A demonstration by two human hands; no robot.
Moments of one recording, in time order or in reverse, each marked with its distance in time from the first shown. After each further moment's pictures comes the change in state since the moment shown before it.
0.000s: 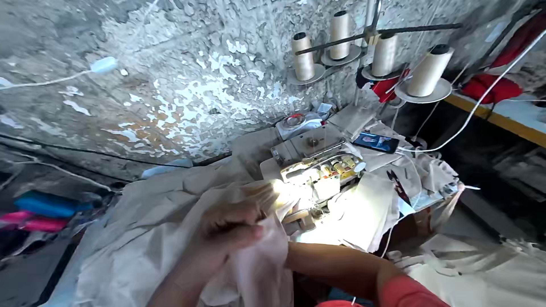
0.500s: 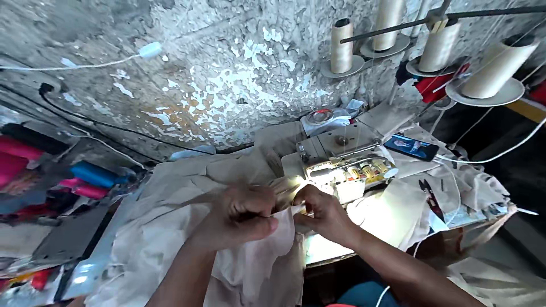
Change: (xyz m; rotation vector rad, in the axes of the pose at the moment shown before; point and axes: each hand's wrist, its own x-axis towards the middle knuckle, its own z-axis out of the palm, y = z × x) left_hand 0.023 -0.004 -0.035 0.137 -0.255 0.203; right_hand -0.066 0.035 -0.058 -0.032 0.974 -0.607
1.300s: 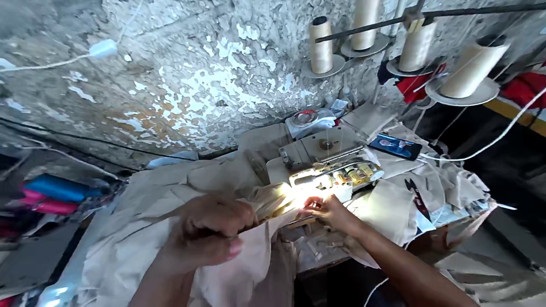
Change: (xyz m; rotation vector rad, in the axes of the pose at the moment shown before) left_hand 0.008 -0.005 -0.003 -0.256 0.009 0.056; right_hand -0.013 0.069 -0.032 0.145 -0.133 0.339
